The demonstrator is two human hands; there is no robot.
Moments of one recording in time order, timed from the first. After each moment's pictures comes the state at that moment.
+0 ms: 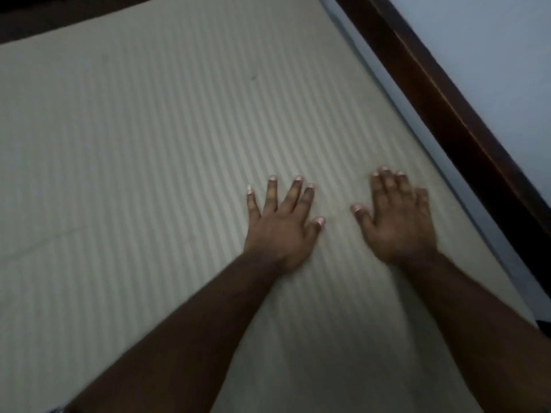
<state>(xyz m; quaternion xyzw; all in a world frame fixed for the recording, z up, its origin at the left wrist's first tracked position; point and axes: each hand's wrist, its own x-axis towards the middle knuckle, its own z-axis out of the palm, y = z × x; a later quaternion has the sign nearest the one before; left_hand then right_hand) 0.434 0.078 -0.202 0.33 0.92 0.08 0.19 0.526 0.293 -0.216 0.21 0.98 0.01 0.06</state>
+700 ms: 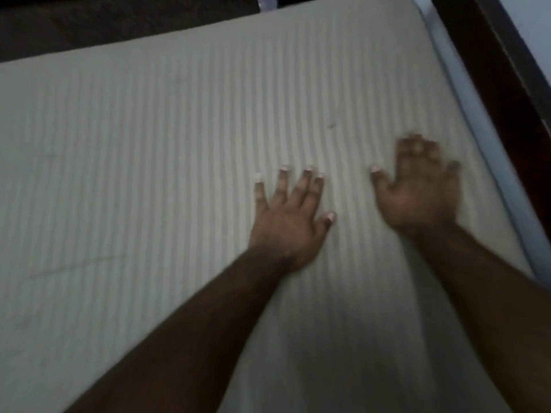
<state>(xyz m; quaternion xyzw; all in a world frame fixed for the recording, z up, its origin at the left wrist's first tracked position) 0.304 0.063 -0.215 0.22 0.96 0.08 0.13 0.298 0.292 -0.236 0.13 0.99 0.02 -0.02</state>
